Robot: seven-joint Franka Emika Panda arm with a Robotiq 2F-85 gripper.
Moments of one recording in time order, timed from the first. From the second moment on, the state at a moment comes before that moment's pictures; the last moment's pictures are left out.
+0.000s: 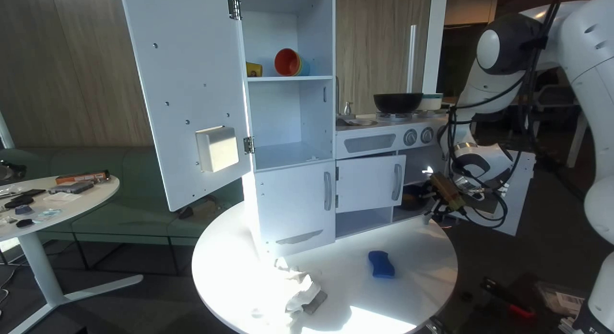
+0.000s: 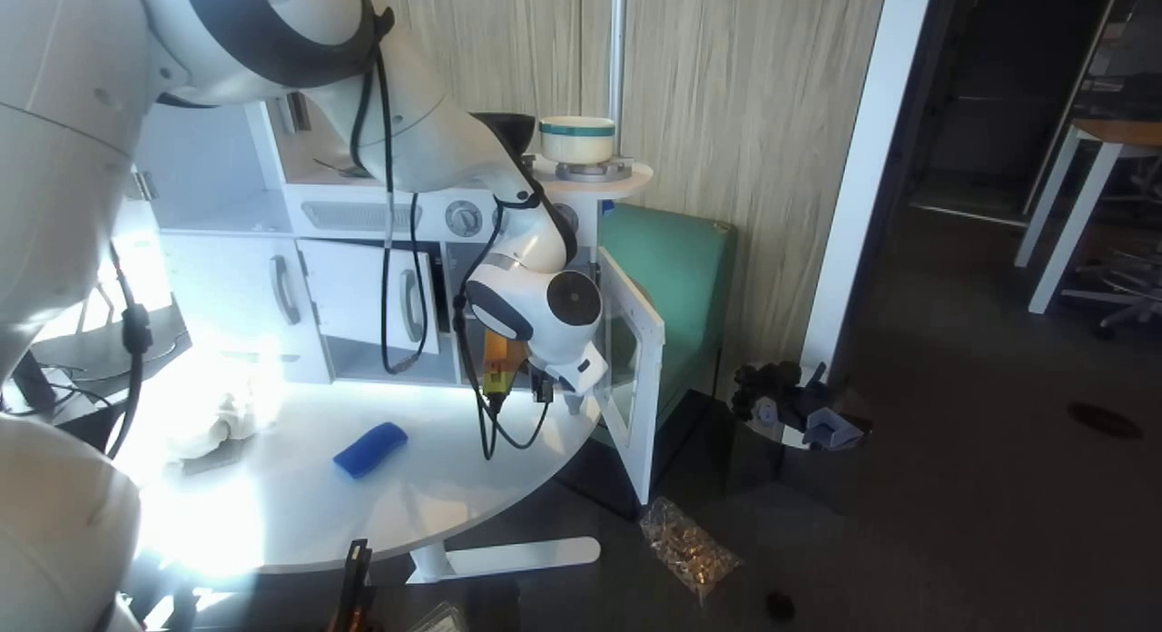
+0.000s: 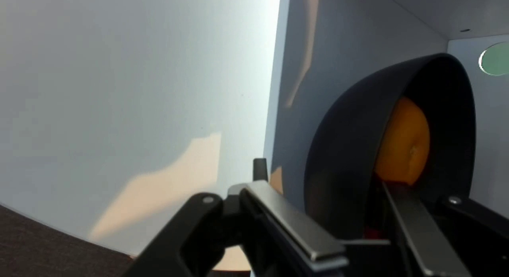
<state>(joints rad) -0.29 0.59 -0.26 -2.08 1.70 2.53 -0.55</state>
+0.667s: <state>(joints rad) -0.28 0.59 -0.28 -2.09 1.80 2.54 -0.61</state>
